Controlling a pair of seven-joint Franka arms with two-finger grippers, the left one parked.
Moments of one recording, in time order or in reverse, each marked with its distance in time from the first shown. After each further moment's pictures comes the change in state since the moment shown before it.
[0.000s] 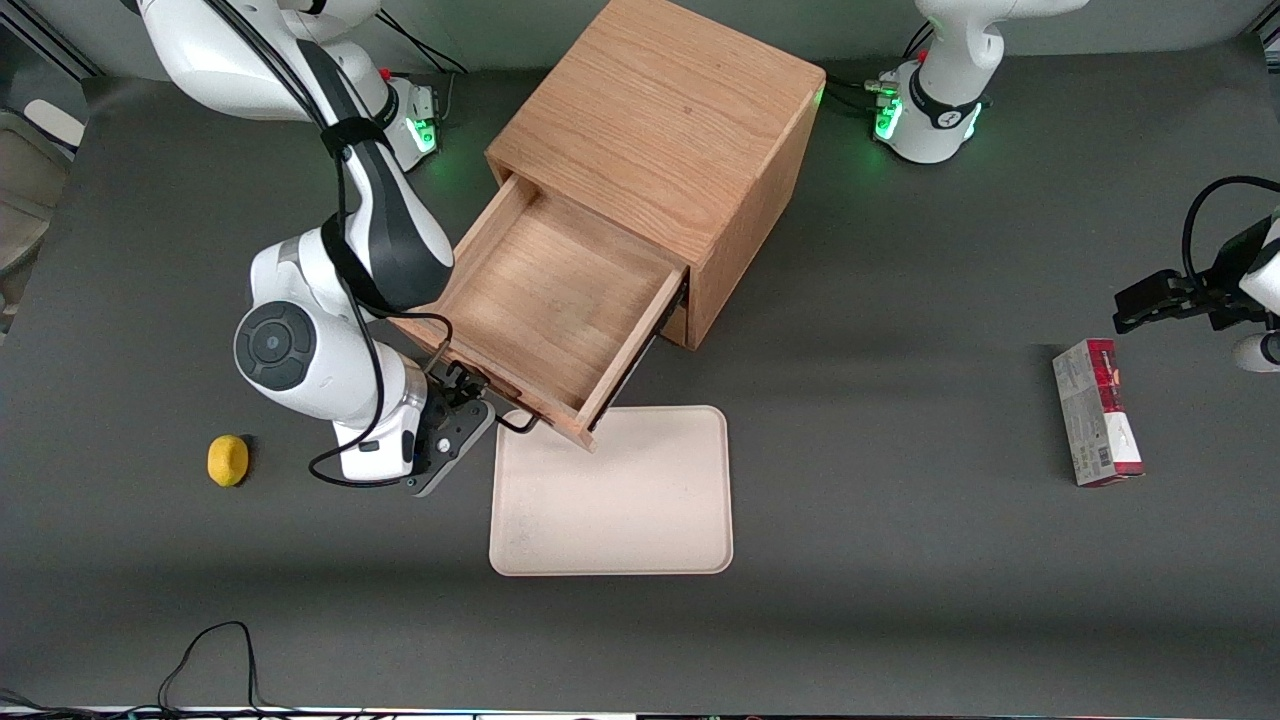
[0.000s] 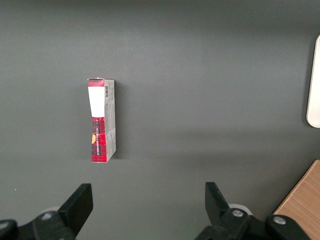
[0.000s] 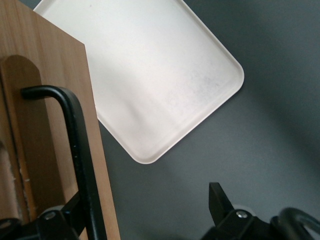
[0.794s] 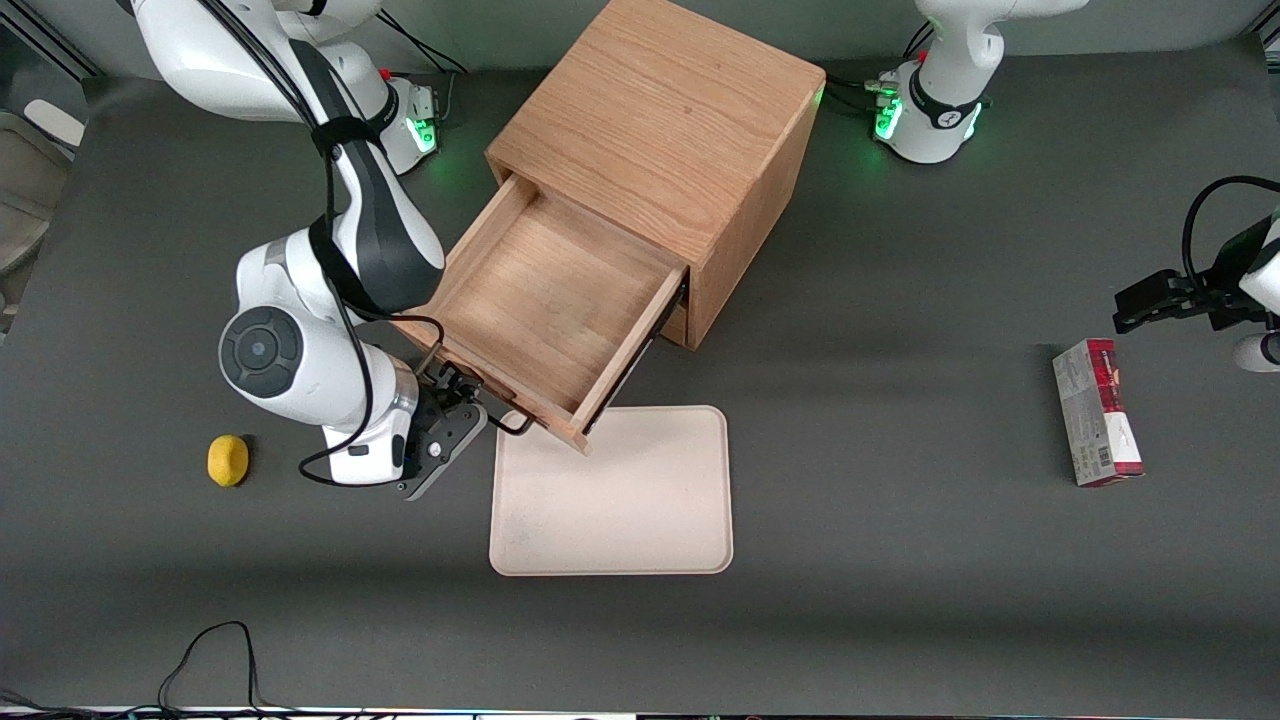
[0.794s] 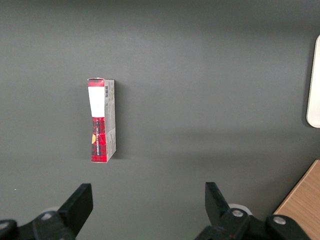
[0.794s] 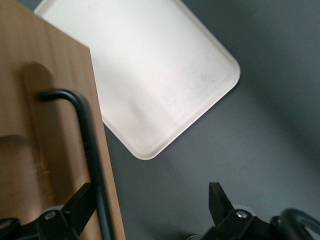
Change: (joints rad) arm -0.011 0.008 0.000 0.071 0.000 -0.062 0.019
